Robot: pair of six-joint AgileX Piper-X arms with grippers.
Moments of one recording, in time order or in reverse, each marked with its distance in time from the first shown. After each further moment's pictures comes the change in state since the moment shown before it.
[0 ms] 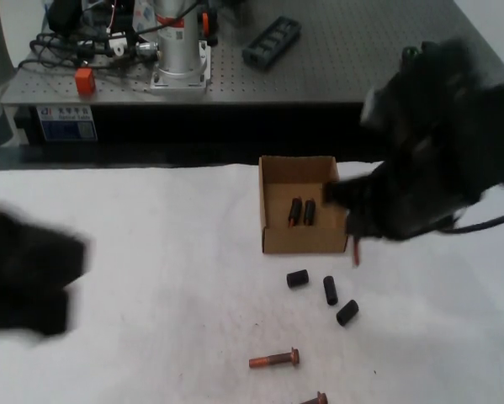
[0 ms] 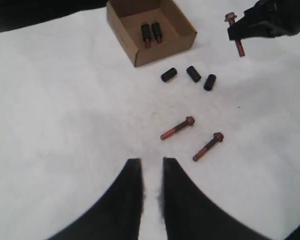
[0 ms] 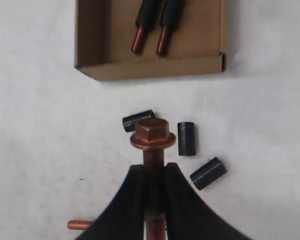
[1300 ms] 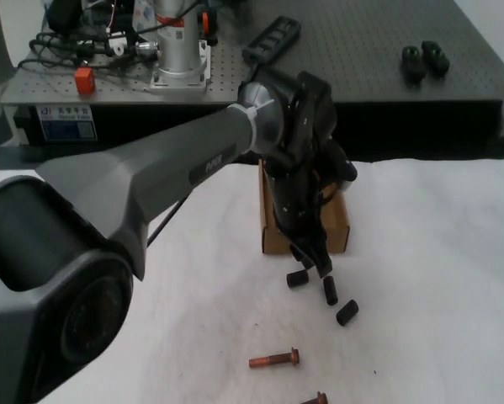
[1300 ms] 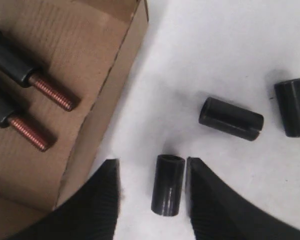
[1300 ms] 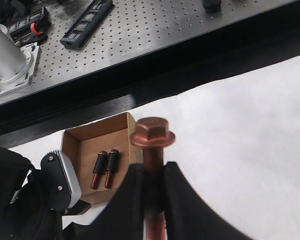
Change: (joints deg) left arm -5.5 85.4 -57.8 5.0 3.0 36.5; right arm -21.1 -18.4 0.0 0.1 -2.7 -8.6
